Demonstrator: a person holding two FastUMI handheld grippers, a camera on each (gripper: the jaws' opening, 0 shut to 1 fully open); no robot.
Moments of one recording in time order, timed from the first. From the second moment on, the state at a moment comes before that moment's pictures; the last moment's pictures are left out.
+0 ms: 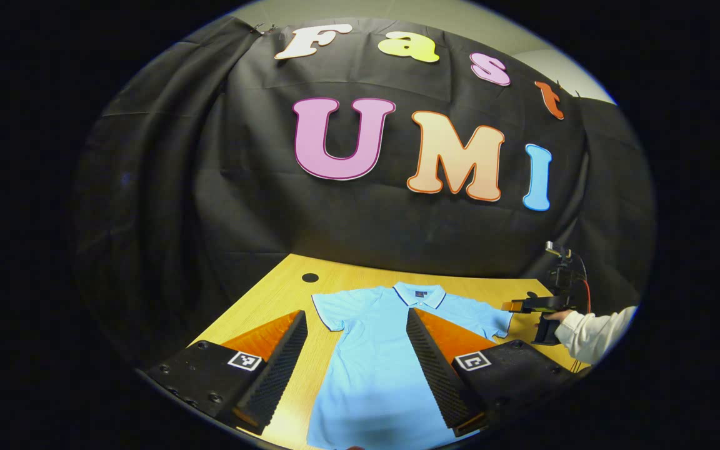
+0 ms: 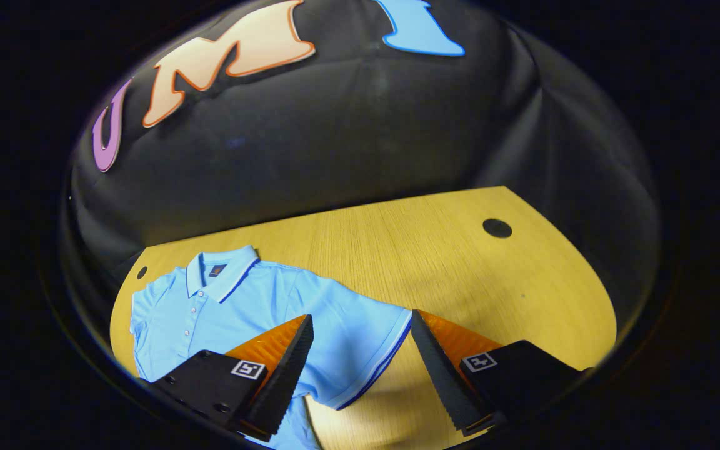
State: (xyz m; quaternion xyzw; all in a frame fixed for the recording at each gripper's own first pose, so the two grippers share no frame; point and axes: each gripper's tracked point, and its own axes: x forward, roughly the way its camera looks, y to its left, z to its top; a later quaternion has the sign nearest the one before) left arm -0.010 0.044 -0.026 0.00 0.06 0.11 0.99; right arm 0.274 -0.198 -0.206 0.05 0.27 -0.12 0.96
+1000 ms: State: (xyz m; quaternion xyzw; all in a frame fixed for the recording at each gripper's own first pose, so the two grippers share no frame) left arm -0.001 0.052 -0.038 -0.02 0.07 0.12 0.99; right arm 0.283 -0.189 -0.242 0.01 0.31 -0.12 0.94
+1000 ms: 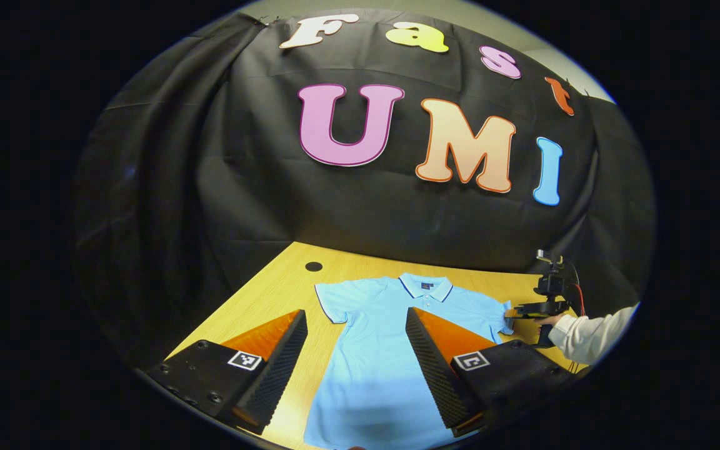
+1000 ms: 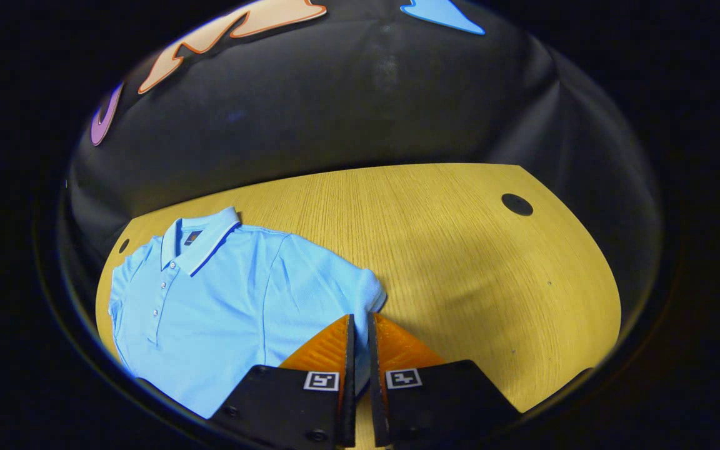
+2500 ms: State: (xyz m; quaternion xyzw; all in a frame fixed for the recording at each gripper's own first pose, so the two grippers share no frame) left arm 0.173 0.141 -0.129 -0.01 0.15 0.05 0.99; right arm 0.129 -0.021 -0.137 0.04 0.19 0.01 0.98
